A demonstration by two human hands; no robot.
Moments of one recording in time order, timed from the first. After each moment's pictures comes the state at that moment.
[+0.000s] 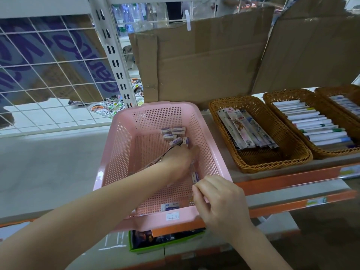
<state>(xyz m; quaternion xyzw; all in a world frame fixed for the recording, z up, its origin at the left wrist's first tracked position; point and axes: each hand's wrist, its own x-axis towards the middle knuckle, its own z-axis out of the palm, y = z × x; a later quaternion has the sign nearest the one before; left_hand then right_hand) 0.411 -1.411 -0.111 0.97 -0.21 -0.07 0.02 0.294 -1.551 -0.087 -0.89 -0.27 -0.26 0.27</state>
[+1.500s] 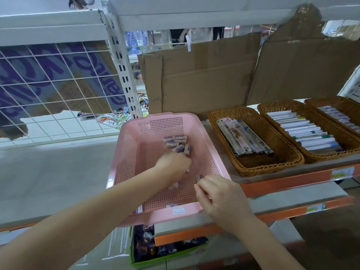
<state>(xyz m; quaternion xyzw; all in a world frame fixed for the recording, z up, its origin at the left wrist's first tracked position) 0.389 -1.404 -0.076 0.96 -0.21 -0.06 -0.15 0.291 -1.555 -0.073 -0.91 -0.28 -0.20 0.22</state>
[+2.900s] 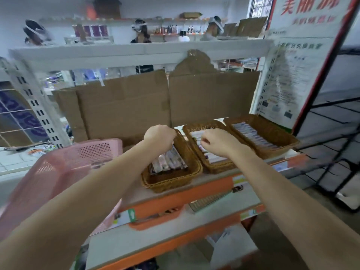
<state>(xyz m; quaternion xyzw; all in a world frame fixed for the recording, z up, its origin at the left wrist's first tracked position) 0.433 -1.624 0.030 0.97 -0.18 0.06 -0.14 0.424 -1.818 0.007 -0.98 -0.17 -0.07 0.06</state>
